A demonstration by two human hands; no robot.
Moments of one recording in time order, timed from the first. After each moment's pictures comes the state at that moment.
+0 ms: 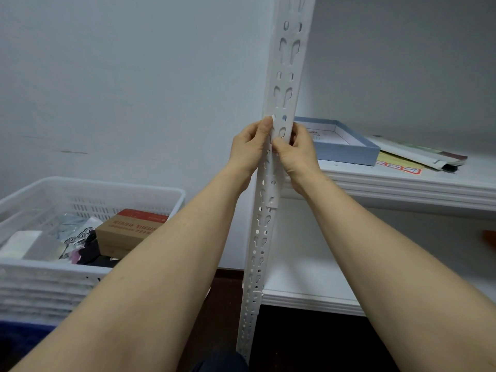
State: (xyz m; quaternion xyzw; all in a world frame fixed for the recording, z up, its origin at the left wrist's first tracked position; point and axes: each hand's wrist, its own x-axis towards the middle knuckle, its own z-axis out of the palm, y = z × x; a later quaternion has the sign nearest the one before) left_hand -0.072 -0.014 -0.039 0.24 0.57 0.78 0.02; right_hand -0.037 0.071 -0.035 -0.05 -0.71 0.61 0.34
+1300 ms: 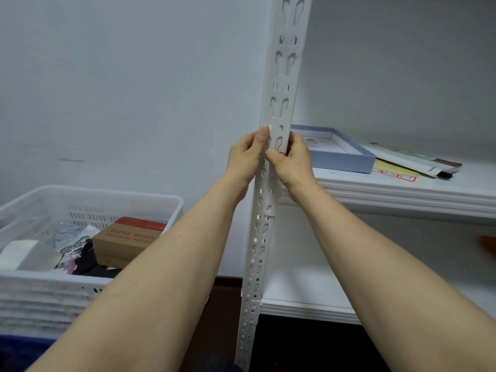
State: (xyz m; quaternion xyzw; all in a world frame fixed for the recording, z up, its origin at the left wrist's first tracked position) left_hand -0.069 -0.015 -0.038 0.24 0.57 0.78 0.02; right_hand -0.043 0.074 -0.040 -0.06 -0.74 0.57 0.36
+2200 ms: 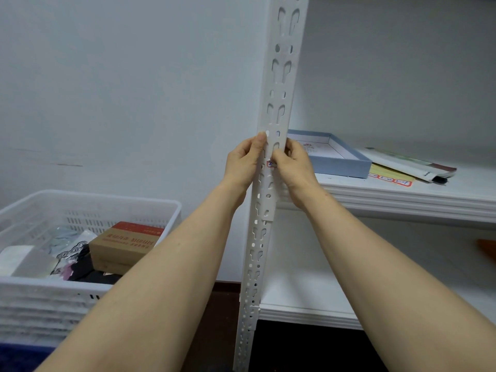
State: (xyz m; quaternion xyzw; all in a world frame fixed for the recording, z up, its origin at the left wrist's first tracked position) left_hand -0.068 -0.014 -0.039 0.24 0.57 0.79 0.01; right_hand -0.033 0.077 -0.034 -0.05 -0.73 0.60 0.32
